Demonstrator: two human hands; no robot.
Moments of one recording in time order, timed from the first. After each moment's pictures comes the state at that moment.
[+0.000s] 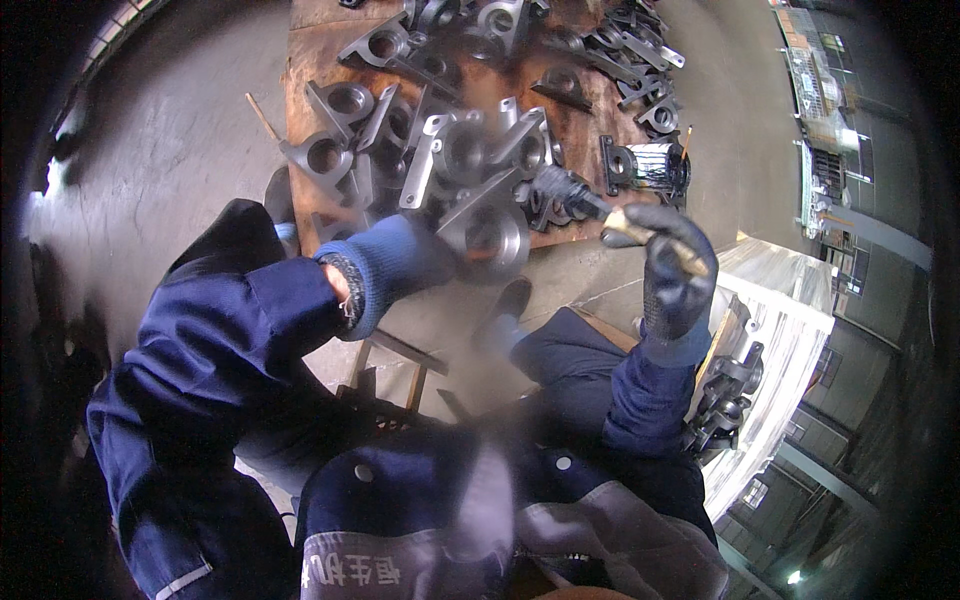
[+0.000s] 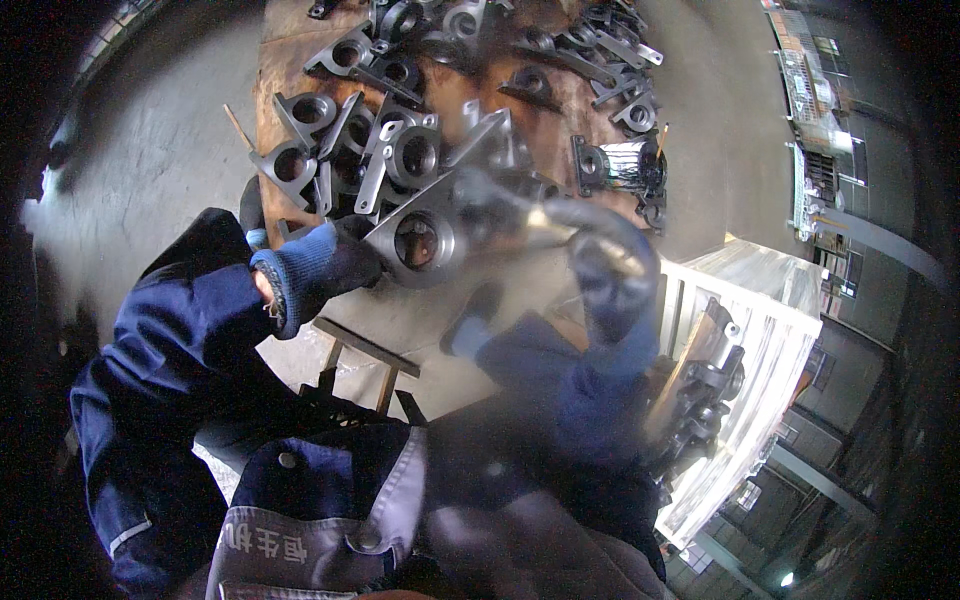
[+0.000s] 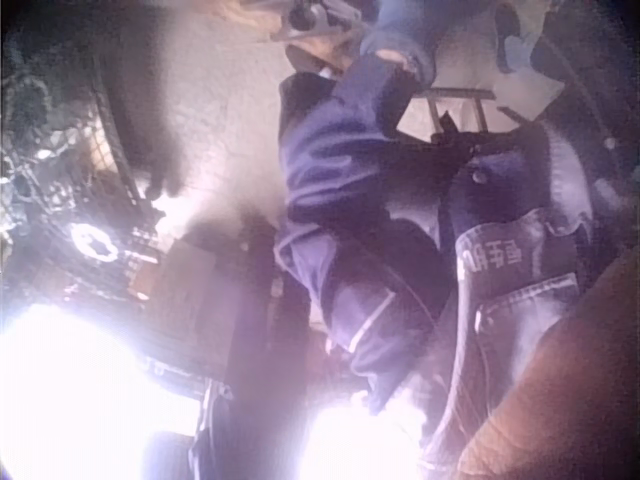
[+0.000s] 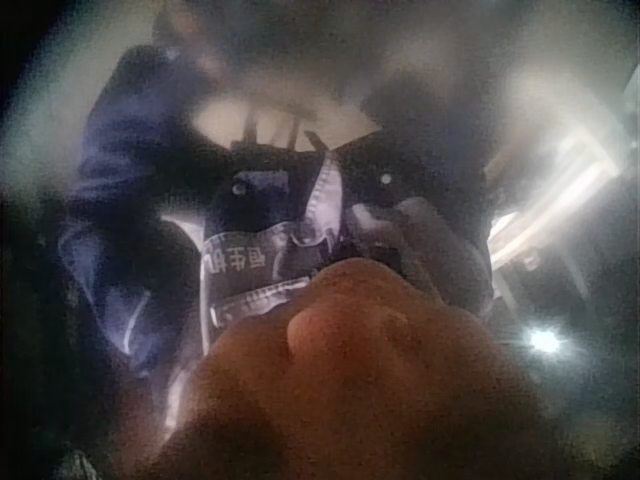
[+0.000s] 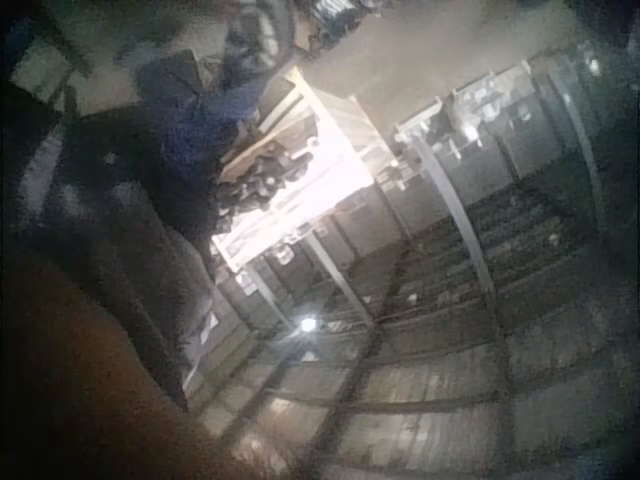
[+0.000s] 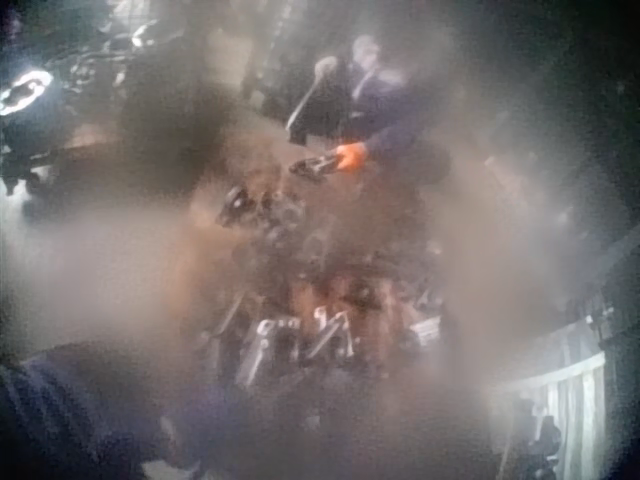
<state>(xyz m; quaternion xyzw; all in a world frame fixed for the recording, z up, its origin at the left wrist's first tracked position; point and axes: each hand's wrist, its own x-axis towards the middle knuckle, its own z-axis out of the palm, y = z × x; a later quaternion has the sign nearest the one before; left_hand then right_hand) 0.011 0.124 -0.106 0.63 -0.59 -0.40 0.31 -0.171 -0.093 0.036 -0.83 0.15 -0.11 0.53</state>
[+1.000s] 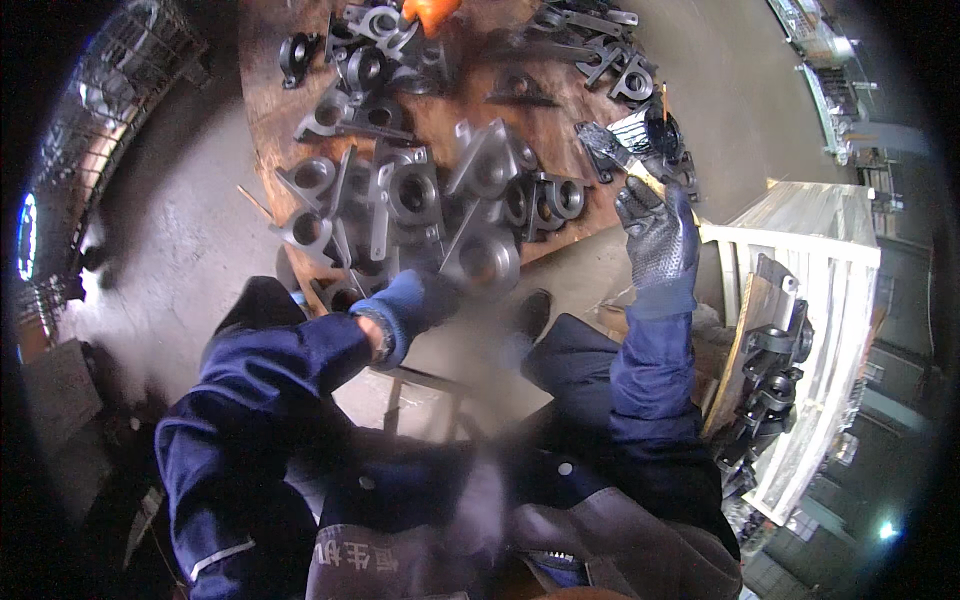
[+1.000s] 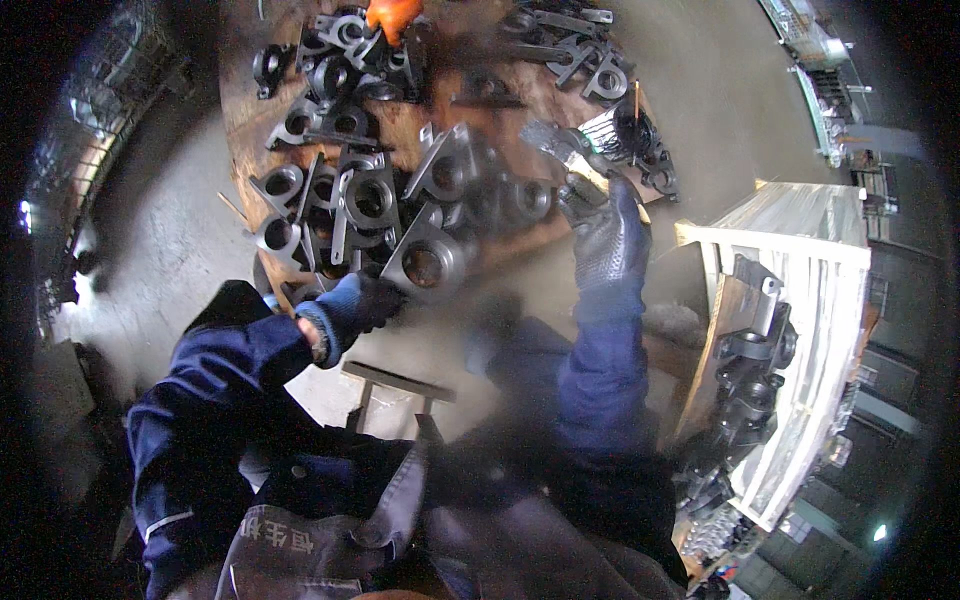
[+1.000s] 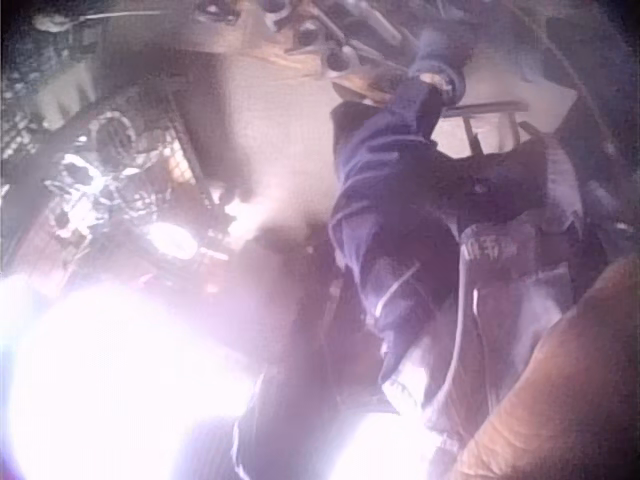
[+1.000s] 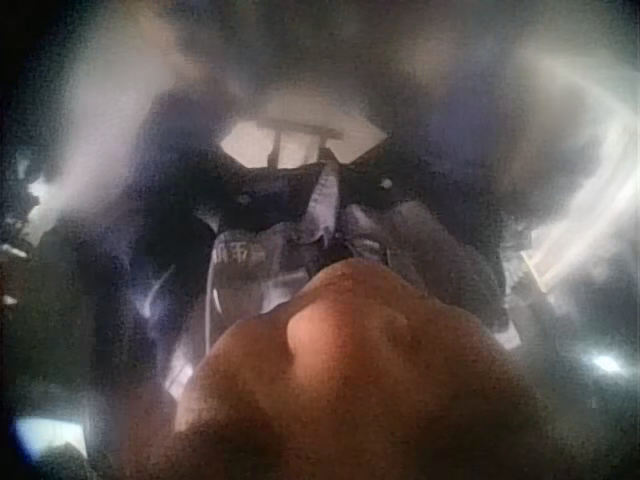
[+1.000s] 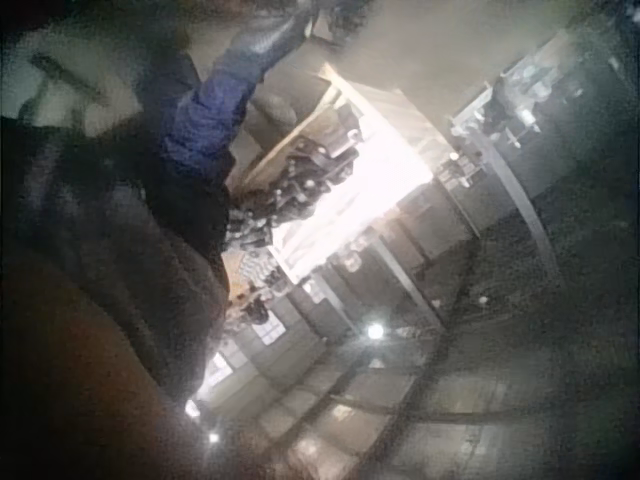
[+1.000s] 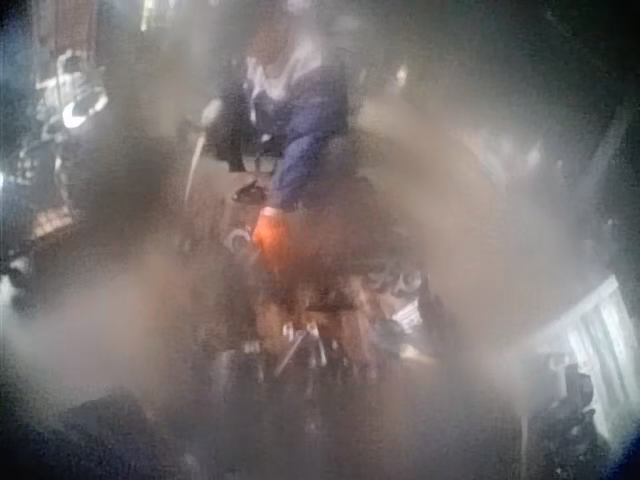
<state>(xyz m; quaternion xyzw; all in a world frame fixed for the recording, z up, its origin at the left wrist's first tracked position) -0.036 0.066 -0.129 0.65 -0.53 -0.51 0.20 -0.229 -0.178 -0.031 -0.44 0.35 -0.38 0.73</state>
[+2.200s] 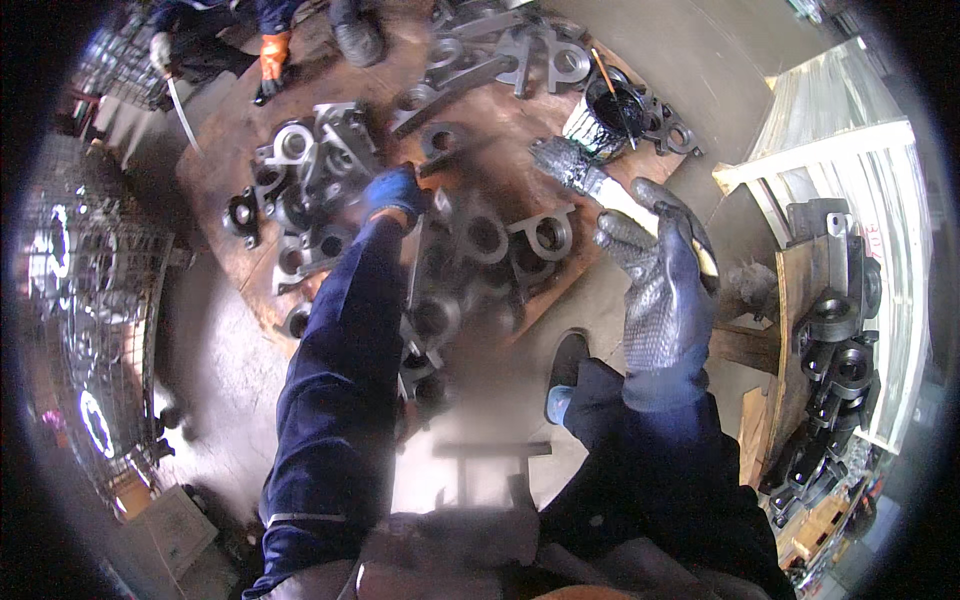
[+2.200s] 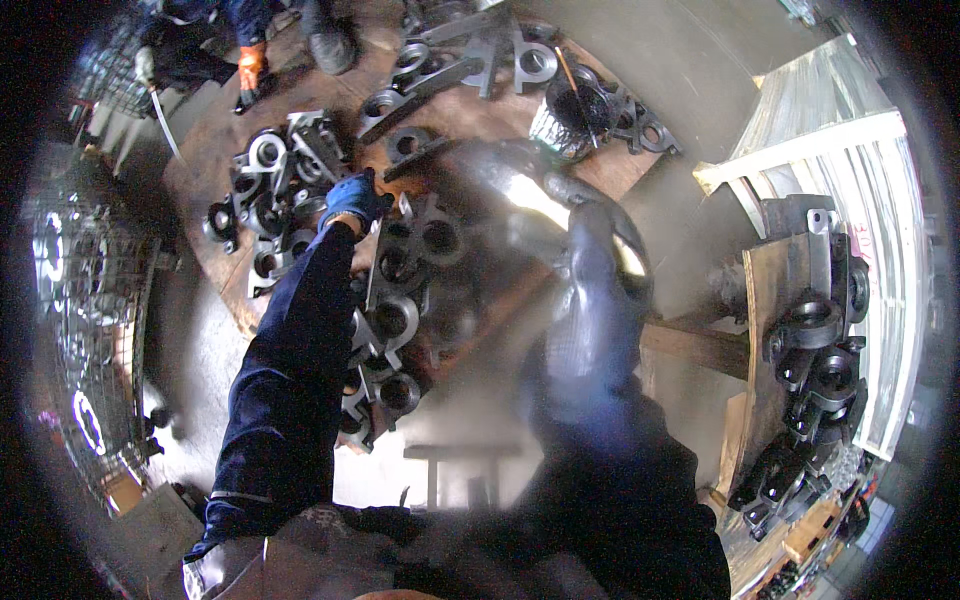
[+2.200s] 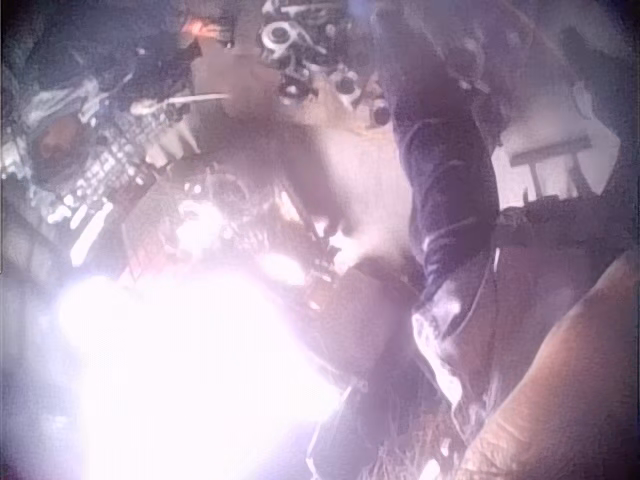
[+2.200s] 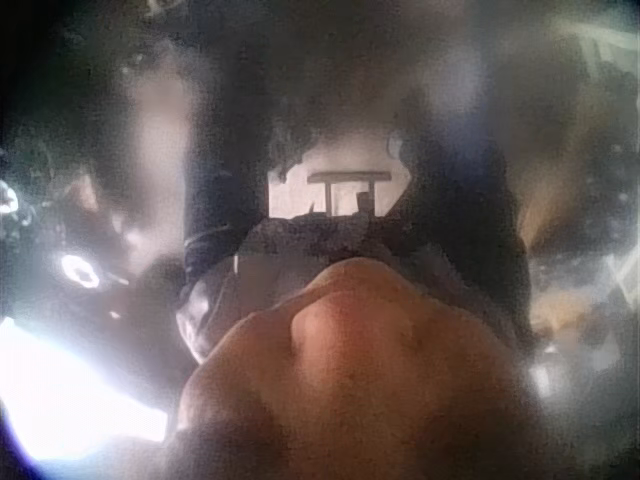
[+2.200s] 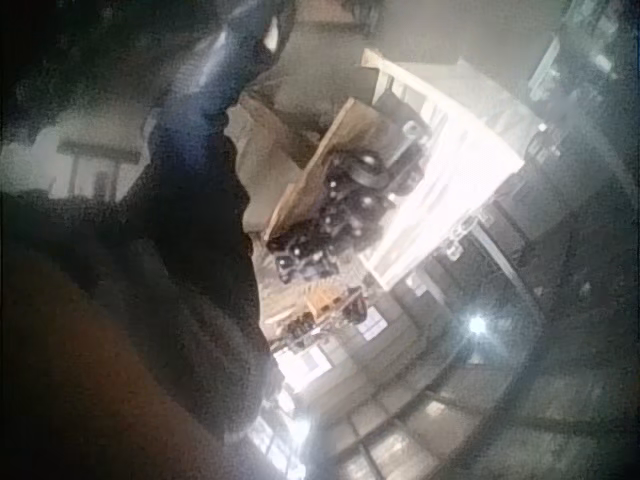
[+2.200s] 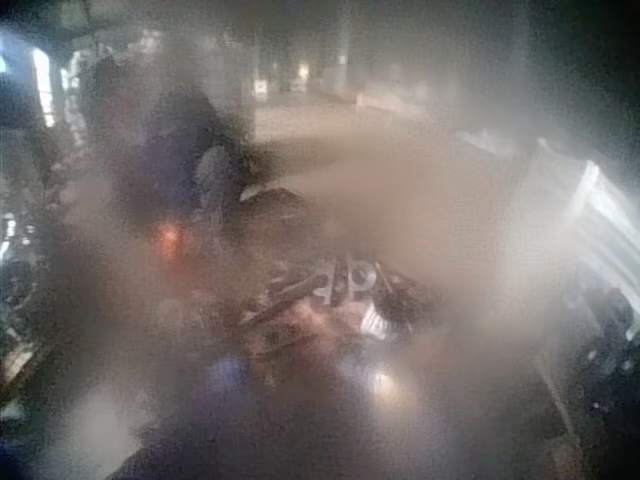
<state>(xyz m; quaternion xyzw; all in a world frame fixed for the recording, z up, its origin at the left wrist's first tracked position) 0.074 -0.227 -0.221 0.83 -0.53 -0.18 0.00 -0.231 -0.176 0.004 -0.44 0.47 -0.52 0.57</state>
